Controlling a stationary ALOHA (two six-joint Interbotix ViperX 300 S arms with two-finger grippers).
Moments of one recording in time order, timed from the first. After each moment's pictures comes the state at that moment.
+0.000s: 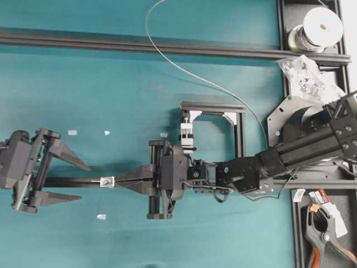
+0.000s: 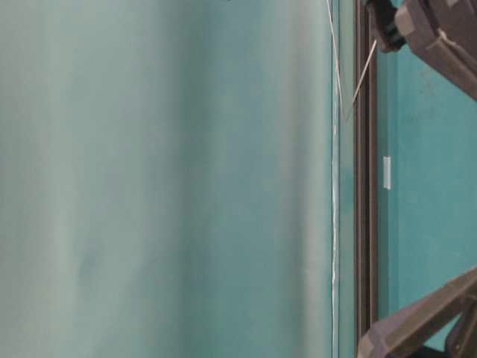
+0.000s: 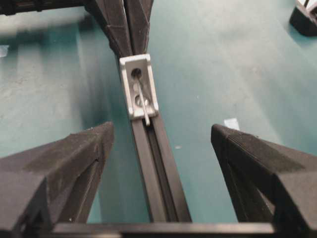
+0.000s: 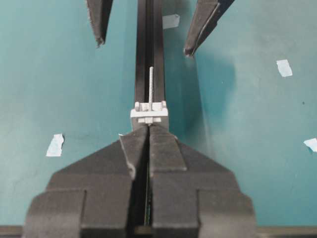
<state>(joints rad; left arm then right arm) -0.27 0.24 0.94 -0.04 -0.90 -0.01 0.40 0.27 0.81 0.55 -0.79 -0.03</state>
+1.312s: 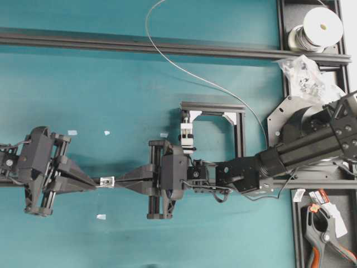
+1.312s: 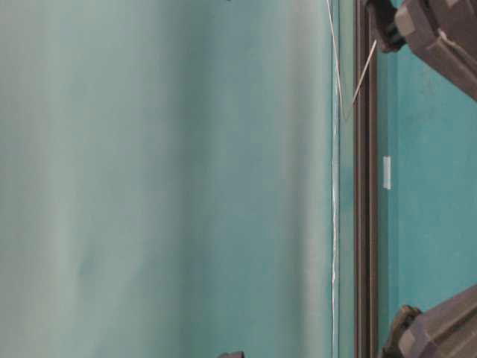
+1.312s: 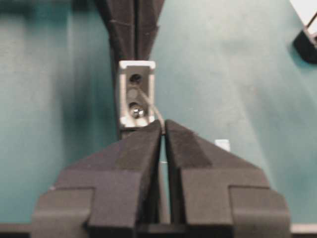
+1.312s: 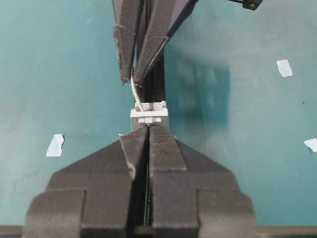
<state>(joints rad) -0.27 0.27 0.87 -0.04 -0.81 -0.19 0.40 0.27 0.81 0.55 -0.79 -0.03</state>
